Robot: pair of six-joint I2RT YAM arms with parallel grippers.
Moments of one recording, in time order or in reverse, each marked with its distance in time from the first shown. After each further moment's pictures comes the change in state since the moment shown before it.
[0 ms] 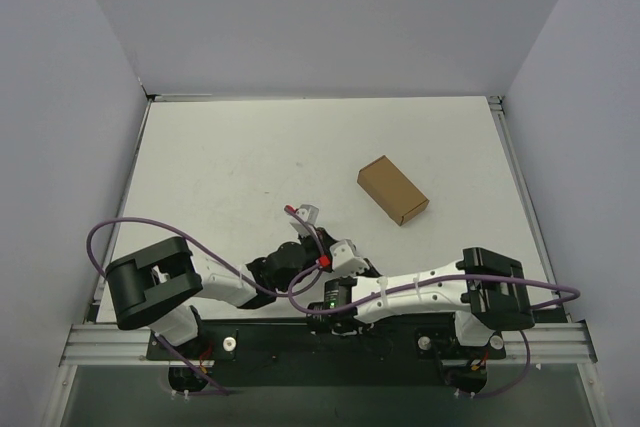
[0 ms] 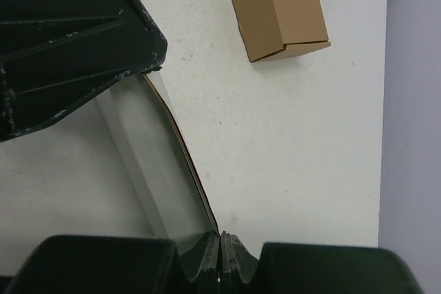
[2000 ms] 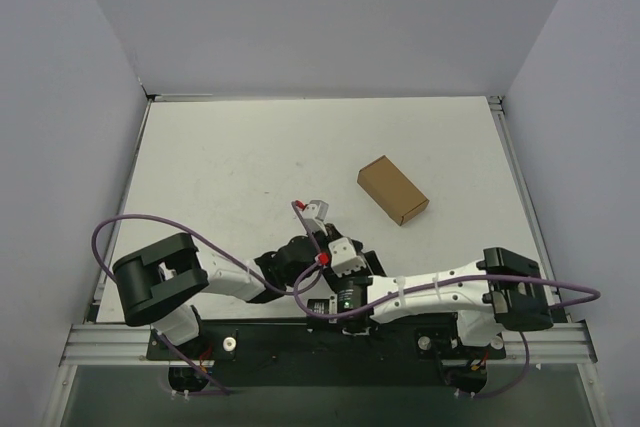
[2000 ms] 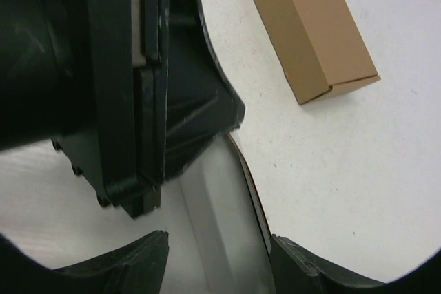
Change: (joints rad) left arm 0.002 0.040 0.075 -0.053 0.014 -0.010; right arm 0.003 -0.070 -0.014 0.248 0.079 -0.058
